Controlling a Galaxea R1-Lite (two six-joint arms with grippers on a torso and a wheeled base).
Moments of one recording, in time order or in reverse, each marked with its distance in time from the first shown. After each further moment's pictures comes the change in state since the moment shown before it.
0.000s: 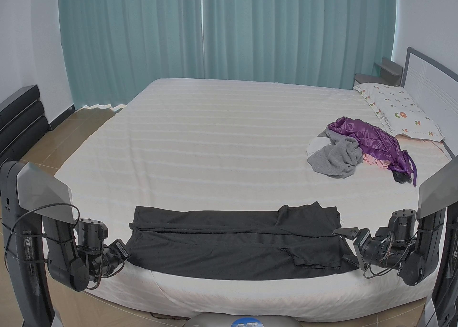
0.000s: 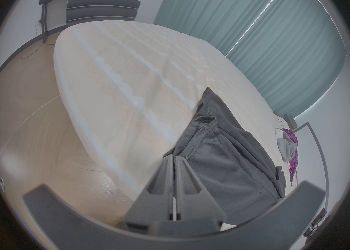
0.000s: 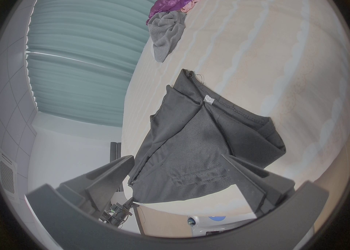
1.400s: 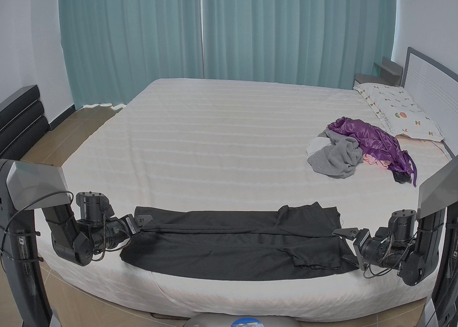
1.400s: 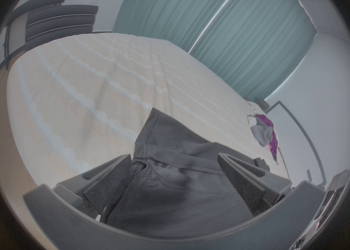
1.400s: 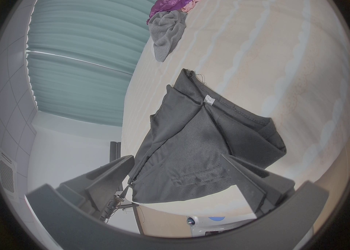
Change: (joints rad) left arm 0.029 -0.053 -0.275 0.177 -0.239 0.214; right arm 0.001 0.001 0.000 0.000 0.001 -0.006
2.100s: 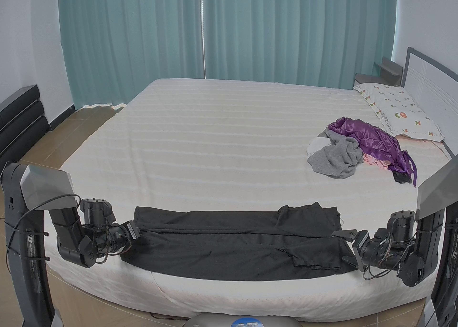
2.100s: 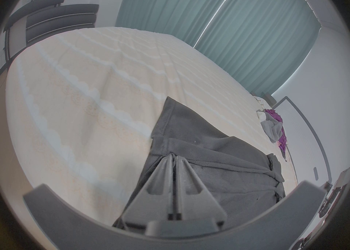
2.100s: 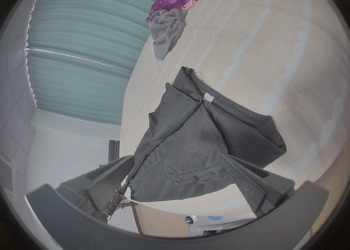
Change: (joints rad) left arm 0.021 0.102 -0.037 -0.012 0.012 0.034; right arm 0.007 0.007 0.005 0.000 -0.001 -0.010
